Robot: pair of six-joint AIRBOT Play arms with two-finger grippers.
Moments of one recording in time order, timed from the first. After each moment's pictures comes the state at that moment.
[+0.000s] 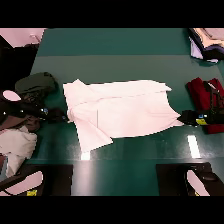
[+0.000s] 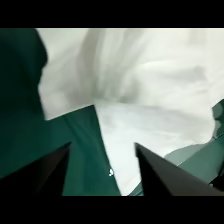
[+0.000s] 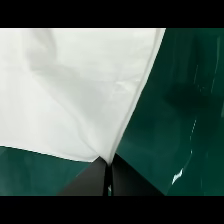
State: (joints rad) left arm 0.20 -1.22 0.76 0.84 -1.25 -1.11; right arm -0.21 -0.75 0.73 -1.18 1.31 1.46
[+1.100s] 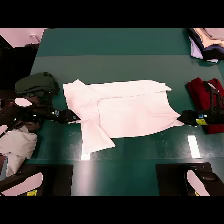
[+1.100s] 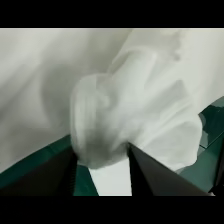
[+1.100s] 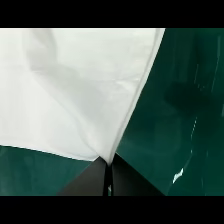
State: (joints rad) left arm 0.08 -1.22 0.67 0.68 -1.13 -1.00; right arm -0.21 -0.75 0.73 -1.18 1.31 1.47
